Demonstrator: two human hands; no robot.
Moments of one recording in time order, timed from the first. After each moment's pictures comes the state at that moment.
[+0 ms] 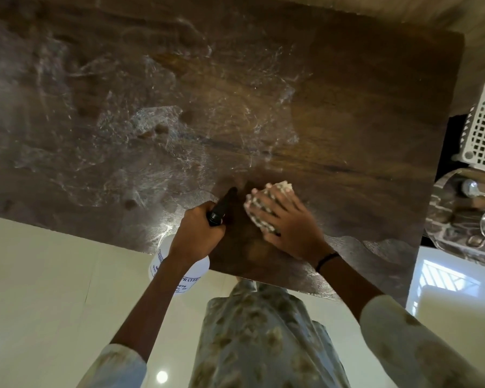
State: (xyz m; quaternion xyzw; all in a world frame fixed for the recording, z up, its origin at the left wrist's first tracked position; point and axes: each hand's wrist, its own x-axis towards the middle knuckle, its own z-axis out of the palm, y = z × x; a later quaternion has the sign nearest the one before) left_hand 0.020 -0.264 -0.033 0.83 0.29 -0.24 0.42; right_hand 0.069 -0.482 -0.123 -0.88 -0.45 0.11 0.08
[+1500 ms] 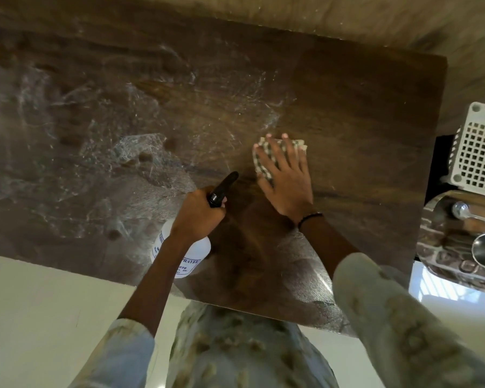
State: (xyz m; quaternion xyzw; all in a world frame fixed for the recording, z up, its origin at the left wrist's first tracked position) left_hand 0.112 -0.271 -0.044 0.82 0.29 -0.24 0.44; right_hand 0.194 -0.457 -0.128 -0.96 -0.25 0.10 0.10
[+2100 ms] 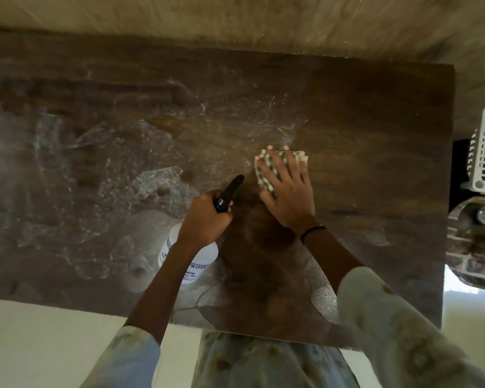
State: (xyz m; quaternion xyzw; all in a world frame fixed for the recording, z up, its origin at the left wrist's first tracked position) left_hand 0.157 -0.227 -0.038 0.83 0.25 -0.24 0.44; right_hand 0.209 -0.411 -0.127 -0.97 -0.22 0.09 0.09
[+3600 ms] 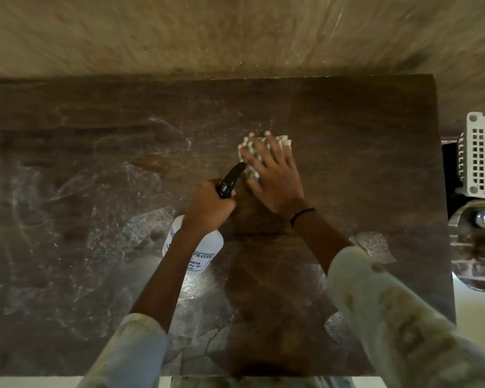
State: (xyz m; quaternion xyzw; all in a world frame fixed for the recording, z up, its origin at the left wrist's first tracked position) left_hand 0.254 -0.223 -0.052 0.82 0.21 -0.27 0.45; right_hand 0.292 -0.385 -0.132 -0.97 -0.21 0.07 0.08
